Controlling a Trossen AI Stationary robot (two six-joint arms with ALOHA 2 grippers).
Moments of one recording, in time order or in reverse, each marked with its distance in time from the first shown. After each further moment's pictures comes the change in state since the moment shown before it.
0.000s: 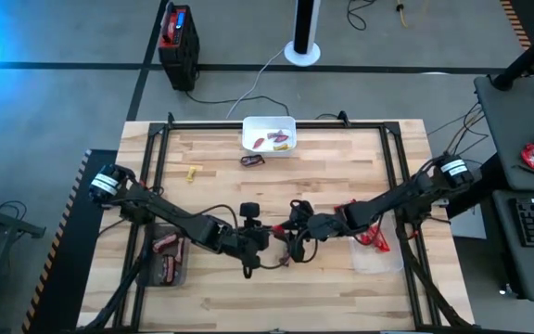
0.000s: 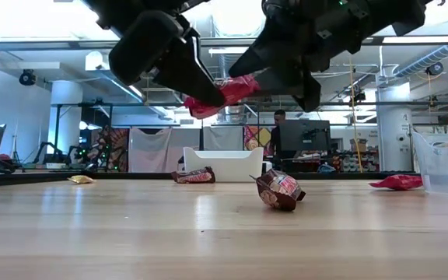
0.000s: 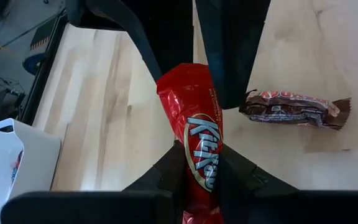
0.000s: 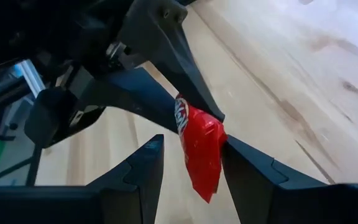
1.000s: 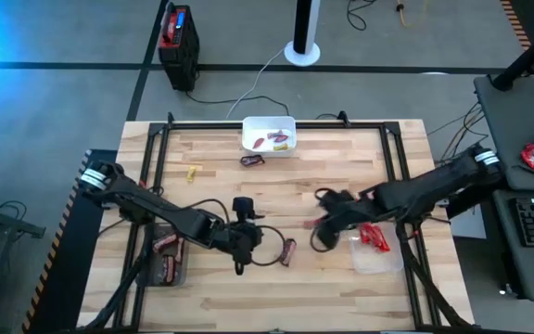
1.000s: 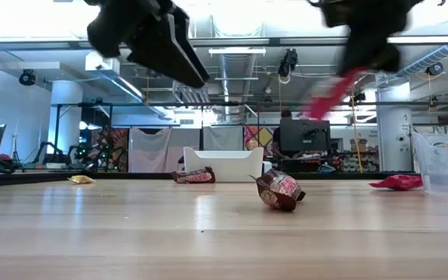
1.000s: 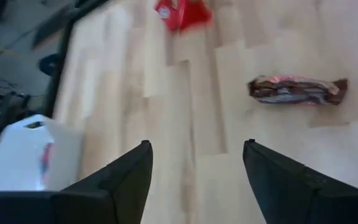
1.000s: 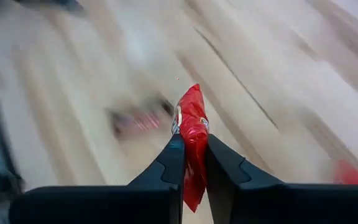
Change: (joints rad) left arm -0.001 -0.106 0.015 -0.161 0.007 0.028; right arm 0.010 -0.330 0.119 -0.922 -0.093 0.275
